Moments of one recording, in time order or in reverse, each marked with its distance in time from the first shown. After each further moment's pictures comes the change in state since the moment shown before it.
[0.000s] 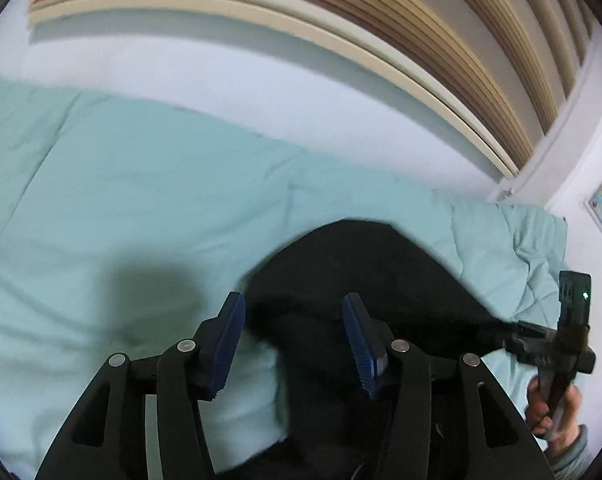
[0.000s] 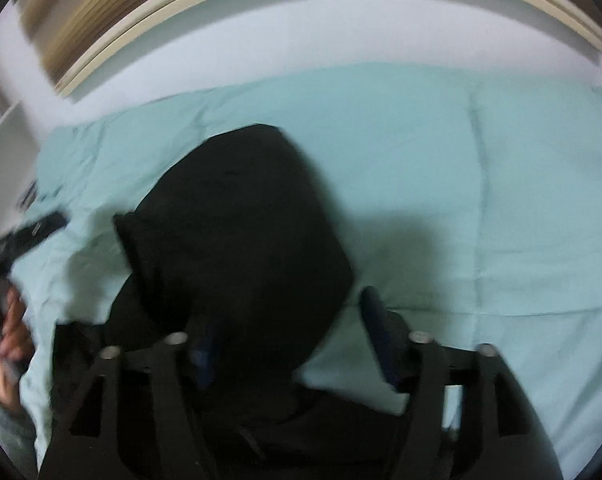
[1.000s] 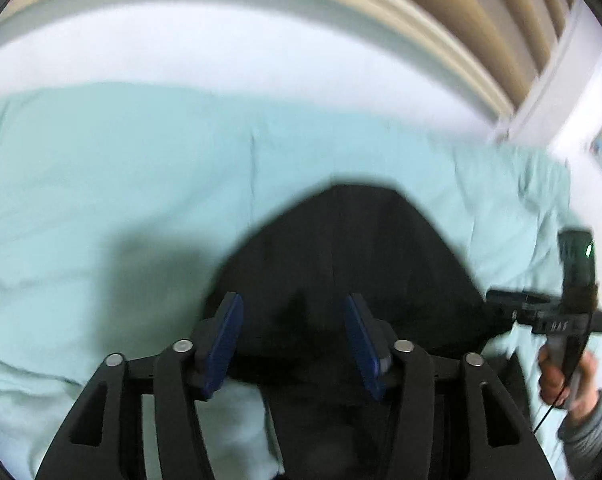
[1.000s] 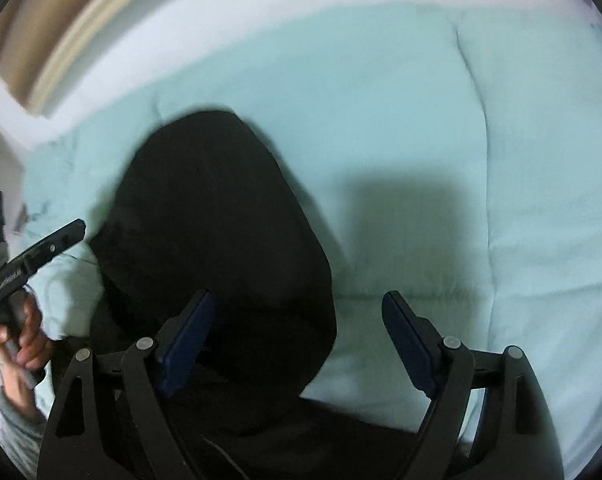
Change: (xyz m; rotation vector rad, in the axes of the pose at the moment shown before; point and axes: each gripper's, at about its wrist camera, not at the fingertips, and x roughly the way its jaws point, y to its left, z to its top) left arm 0.063 -0.018 0.004 0.094 0.118 -0.040; right arm 0.038 -0.051 0.005 0.136 0.049 0.017
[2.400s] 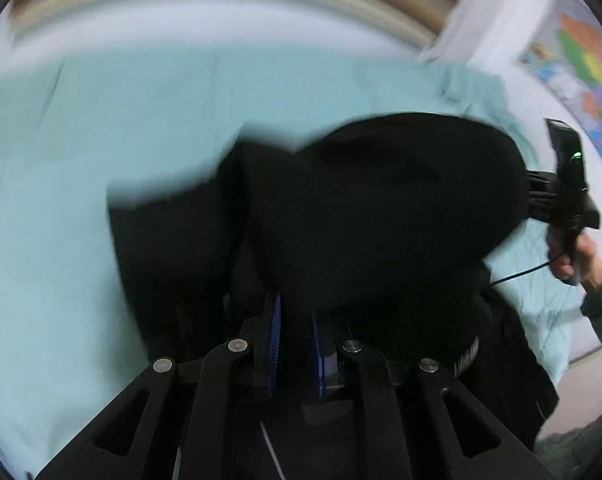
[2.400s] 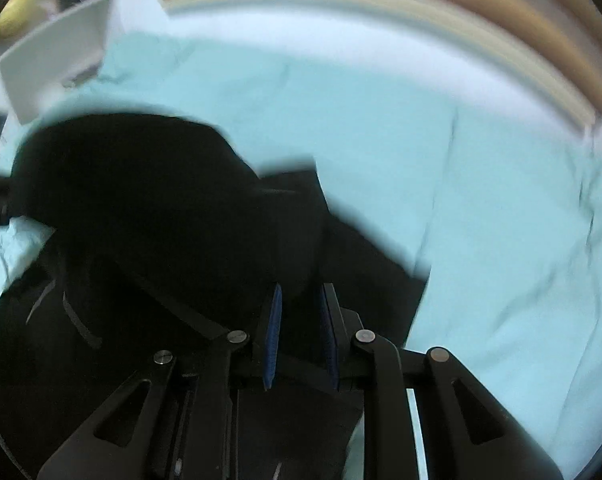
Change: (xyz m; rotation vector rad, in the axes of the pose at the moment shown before) left arm -0.209 -0.072 -0.253 0.077 0.179 -0.021; right arm -0.183 0.082 -0.206 -0.420 -0.026 -0.144
